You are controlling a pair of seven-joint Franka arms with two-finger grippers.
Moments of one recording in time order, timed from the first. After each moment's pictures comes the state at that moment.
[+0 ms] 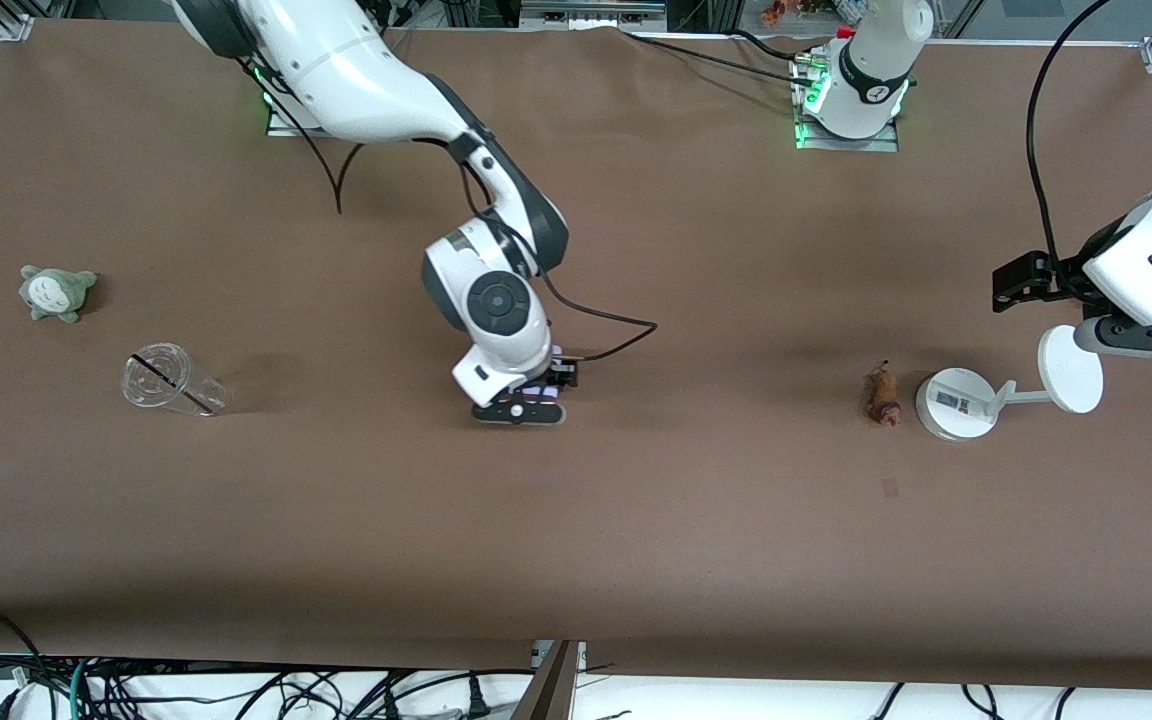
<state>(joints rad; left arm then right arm) 0.14 0.21 -0.23 -1.40 0.09 1.52 0.02 0.65 0.83 -0.03 -1.27 0.06 2.09 0.64</state>
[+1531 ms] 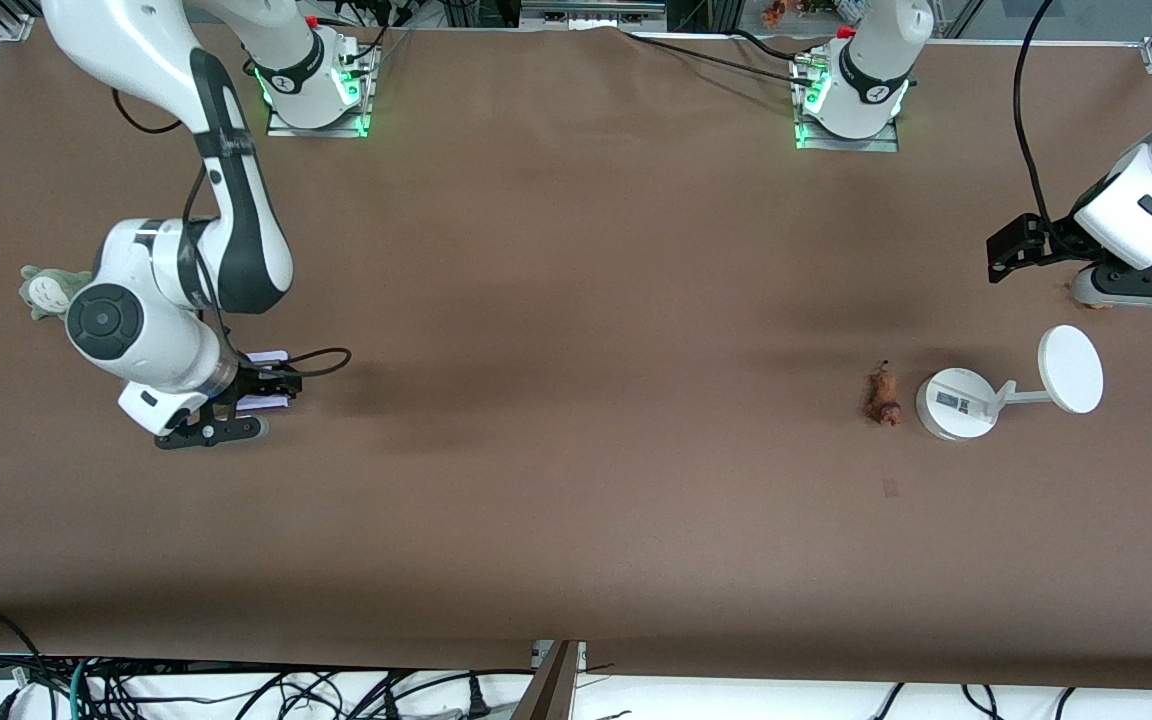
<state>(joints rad) -0.04 0.03 -0.03 -1.64 0.05 1.64 0.01 0.51 0.52 -0.43 -1.78 0.23 2.20 -0.18</state>
